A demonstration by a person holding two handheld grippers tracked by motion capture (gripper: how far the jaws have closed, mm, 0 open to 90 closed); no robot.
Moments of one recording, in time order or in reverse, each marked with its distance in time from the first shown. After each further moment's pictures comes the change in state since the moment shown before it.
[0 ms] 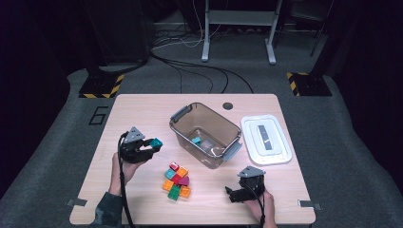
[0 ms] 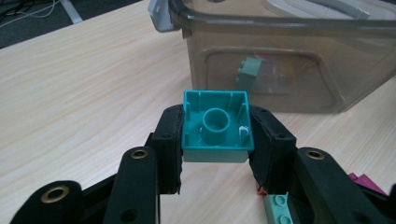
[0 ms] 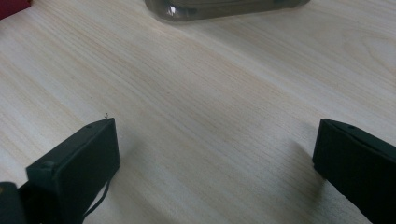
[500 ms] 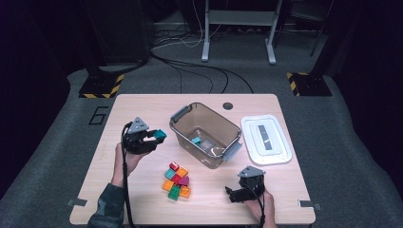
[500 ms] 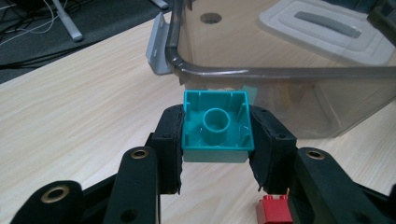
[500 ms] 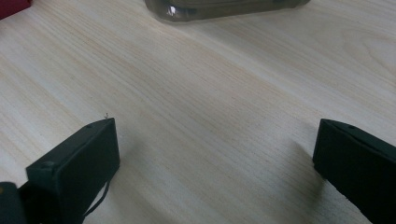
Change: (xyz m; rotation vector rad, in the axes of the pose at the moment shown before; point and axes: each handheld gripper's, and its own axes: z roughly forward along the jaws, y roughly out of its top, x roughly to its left) left arm -0.001 0.031 0.003 -0.014 -0.005 0.042; right arm 0.000 0.000 0.000 0.000 0.000 0.000
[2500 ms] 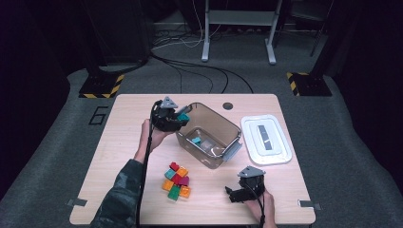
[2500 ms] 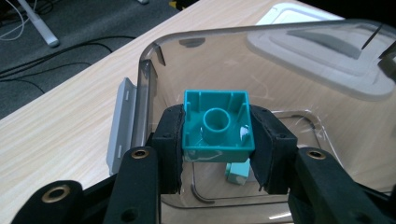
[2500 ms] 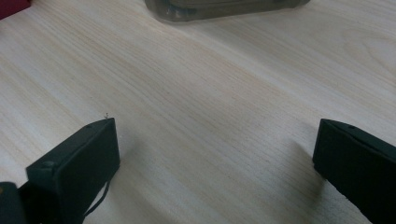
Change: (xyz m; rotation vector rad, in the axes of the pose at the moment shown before) left arm -0.010 0.074 0.073 0.064 -0.059 0.056; right arm 0.000 0.000 0.000 0.000 0.000 0.000
